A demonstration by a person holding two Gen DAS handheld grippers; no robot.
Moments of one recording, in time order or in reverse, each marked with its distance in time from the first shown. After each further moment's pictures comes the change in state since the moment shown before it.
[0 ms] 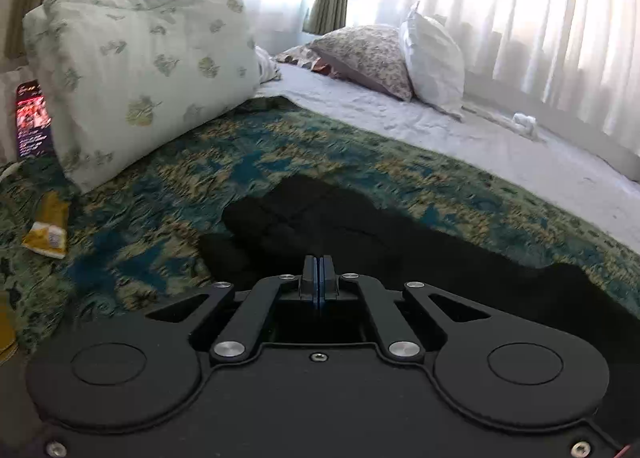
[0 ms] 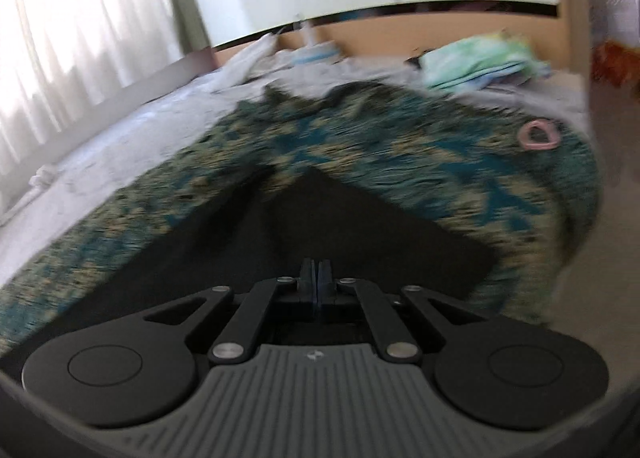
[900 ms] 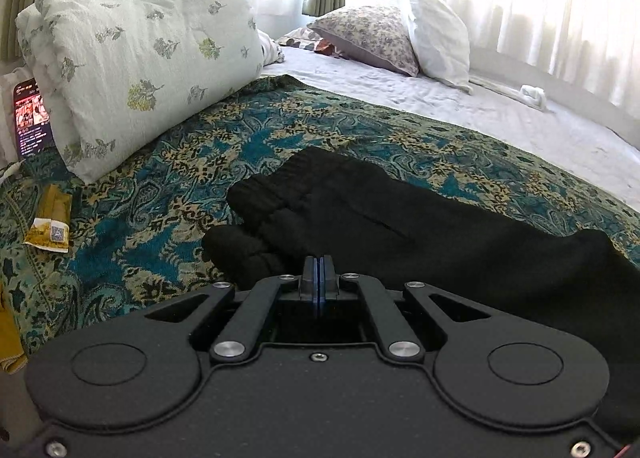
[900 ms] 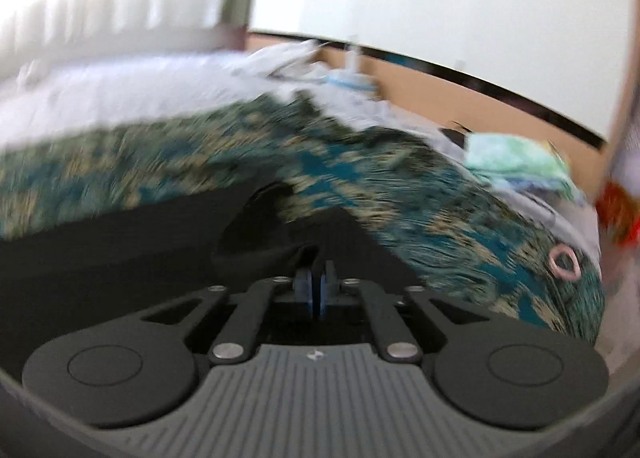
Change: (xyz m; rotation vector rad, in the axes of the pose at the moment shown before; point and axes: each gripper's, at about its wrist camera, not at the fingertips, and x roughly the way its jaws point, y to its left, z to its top) left arm 0.017 0.003 -0.006 0.060 0.042 0.028; right arm 0.054 0.057 0.008 -0.342 -0.101 -0.108
